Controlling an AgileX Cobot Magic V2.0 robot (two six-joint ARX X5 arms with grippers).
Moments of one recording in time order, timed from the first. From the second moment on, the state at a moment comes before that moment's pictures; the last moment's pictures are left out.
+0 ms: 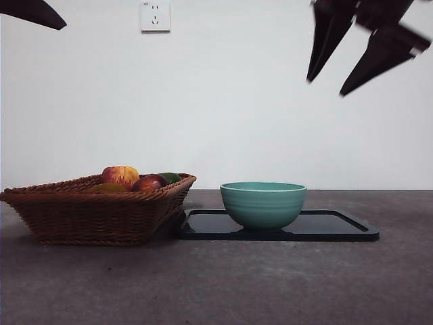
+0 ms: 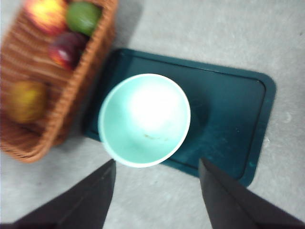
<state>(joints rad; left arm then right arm) -0.40 0.92 1.00 -0.83 0.60 0.04 0.34 1.40 1.27 -0.73 -0.23 0.22</state>
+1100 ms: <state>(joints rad) -0.40 0.92 1.00 -0.83 0.60 0.04 0.34 1.85 1.29 -0.45 -0.23 0.18</state>
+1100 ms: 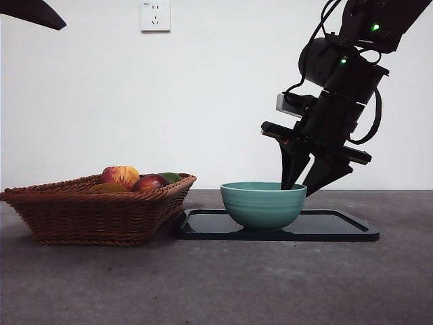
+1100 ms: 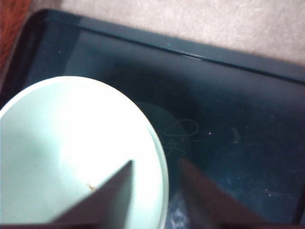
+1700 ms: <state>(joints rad) -0.40 0.92 1.00 -0.83 0.60 0.04 0.34 1.67 1.29 -0.48 -0.18 0.15</state>
